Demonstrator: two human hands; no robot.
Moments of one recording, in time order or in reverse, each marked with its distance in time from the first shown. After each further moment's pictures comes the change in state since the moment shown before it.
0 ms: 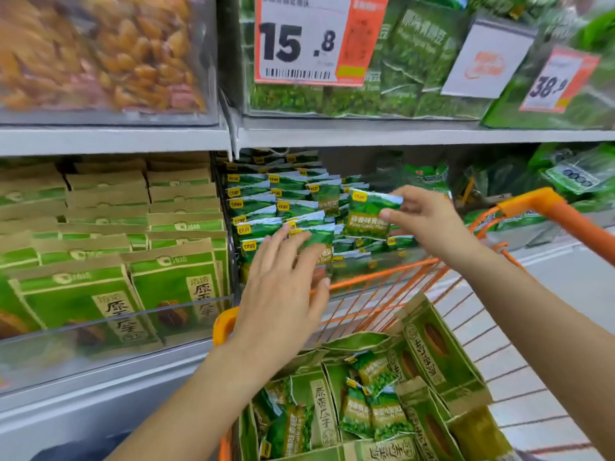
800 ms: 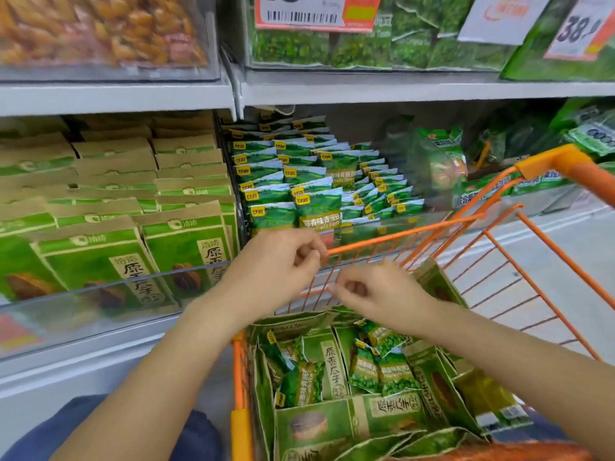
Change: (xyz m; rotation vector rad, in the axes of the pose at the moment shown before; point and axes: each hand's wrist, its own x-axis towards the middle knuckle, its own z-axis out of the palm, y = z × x) left_hand 0.003 -0.009 -0.029 -0.351 -0.292 -0.089; right_hand -0.093 0.022 0.079 -0.497 -0.362 -0.313
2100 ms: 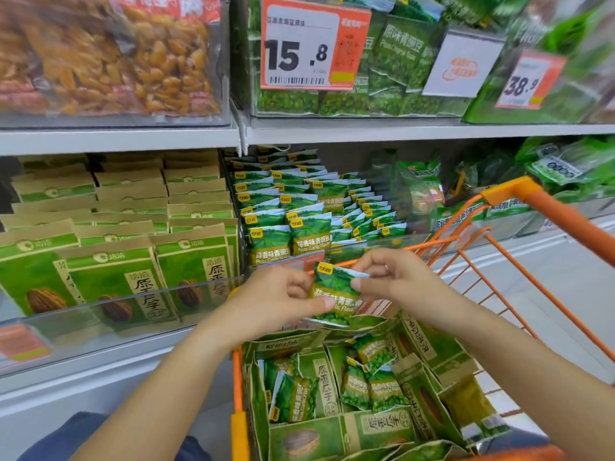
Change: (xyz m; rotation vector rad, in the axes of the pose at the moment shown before) left_hand -0.015 0.006 -0.002 -0.277 -0.284 -0.178; right_hand -0.016 -0.023 -0.055 0.729 0.044 0.283
